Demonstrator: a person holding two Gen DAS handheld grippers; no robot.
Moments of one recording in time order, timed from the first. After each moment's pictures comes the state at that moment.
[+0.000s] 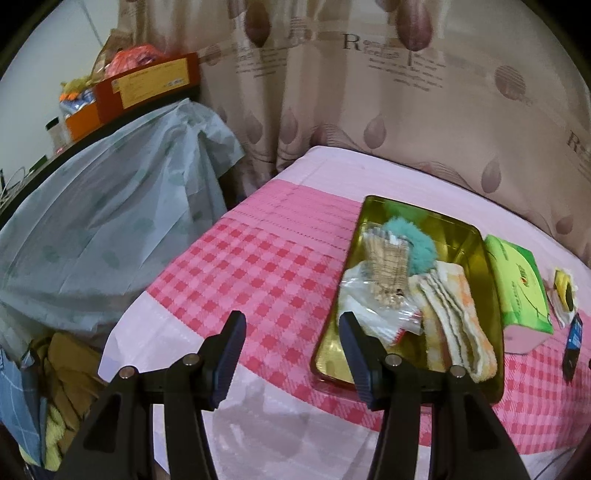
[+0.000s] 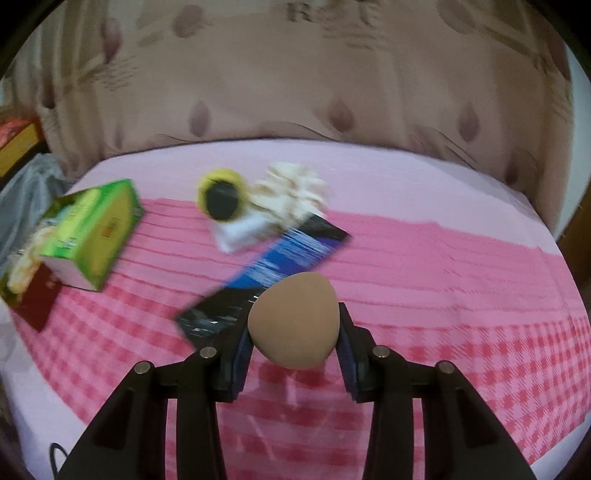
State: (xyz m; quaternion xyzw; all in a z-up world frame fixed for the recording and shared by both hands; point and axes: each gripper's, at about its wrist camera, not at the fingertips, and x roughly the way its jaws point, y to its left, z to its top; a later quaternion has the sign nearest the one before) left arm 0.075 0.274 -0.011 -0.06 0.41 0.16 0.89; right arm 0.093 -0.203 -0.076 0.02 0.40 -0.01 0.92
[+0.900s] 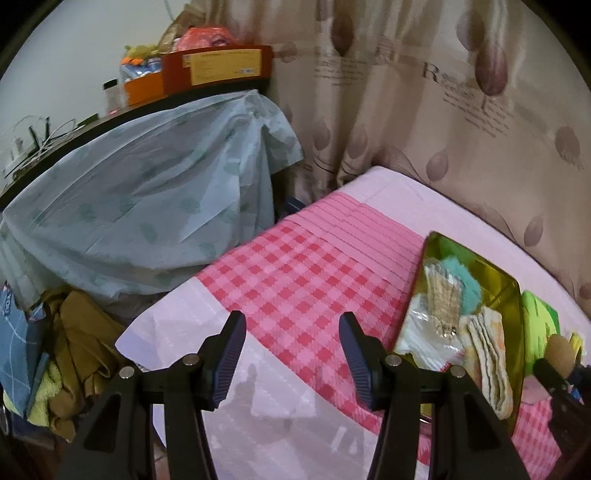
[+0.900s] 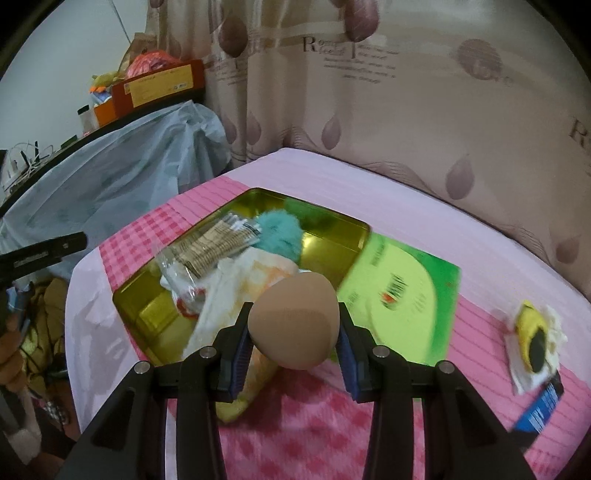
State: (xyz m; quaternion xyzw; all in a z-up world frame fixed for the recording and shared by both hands) left arm 0.054 0.320 -0.002 -0.13 0.38 0.25 0.88; right arm 0.147 0.074 -0.045 -0.08 0.37 0.24 0.89
